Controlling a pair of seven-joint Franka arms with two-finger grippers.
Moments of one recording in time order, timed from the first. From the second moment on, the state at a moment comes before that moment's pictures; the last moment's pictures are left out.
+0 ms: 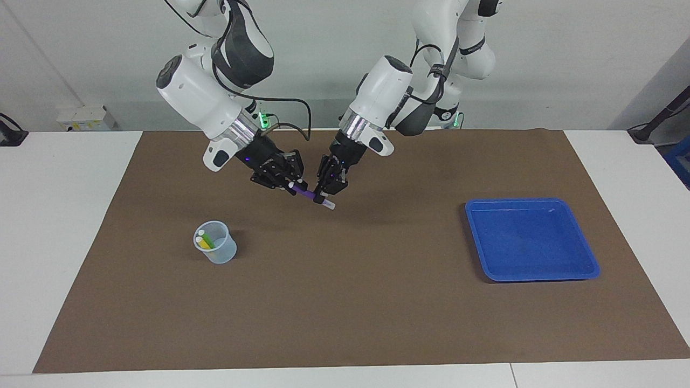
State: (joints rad) left arm -0.65 0.24 -0.11 -1.85 -0.34 2.83 -2.13; right arm 0.22 0.07 0.04 -1.86 0.65 2.16 0.06
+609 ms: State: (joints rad) left arm -0.67 0.24 -0.11 -1.85 -0.34 2.85 -2.13; right arm 0.22 0.06 0.04 -1.85 0.65 2.16 0.06
